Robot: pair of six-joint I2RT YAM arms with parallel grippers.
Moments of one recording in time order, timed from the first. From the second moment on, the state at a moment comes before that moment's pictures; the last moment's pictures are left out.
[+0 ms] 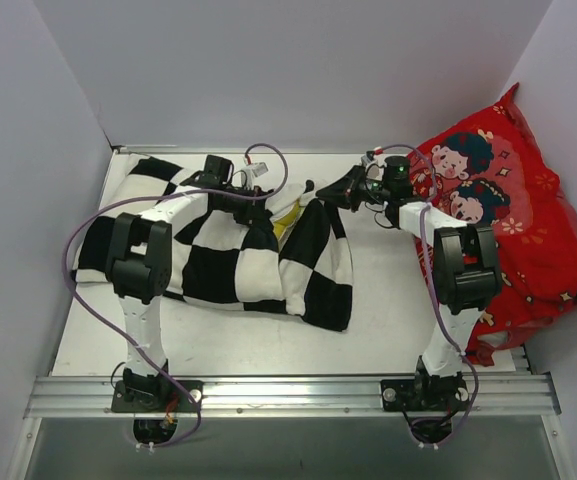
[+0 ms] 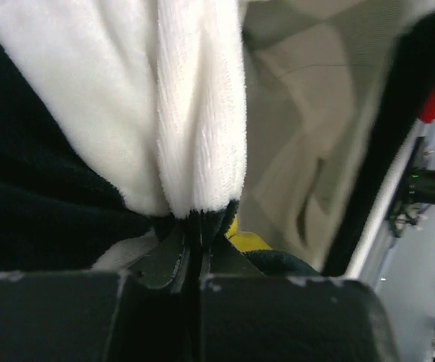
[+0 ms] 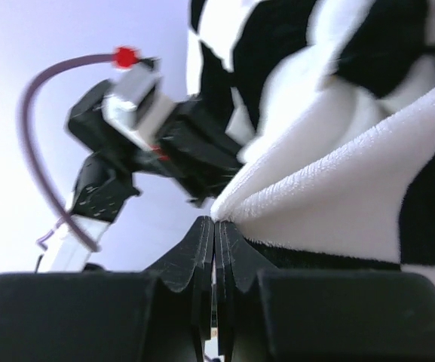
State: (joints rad) left arm -0.29 2.07 1.54 -0.42 0.84 -0.08; right arm 0.15 1.92 1.21 0.30 -0.89 1.13
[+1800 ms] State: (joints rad) left arm -0.32 2.29 1.89 -0.50 0.79 -0.23; right arm 0.28 2.15 1.43 0.07 -1.02 0.93
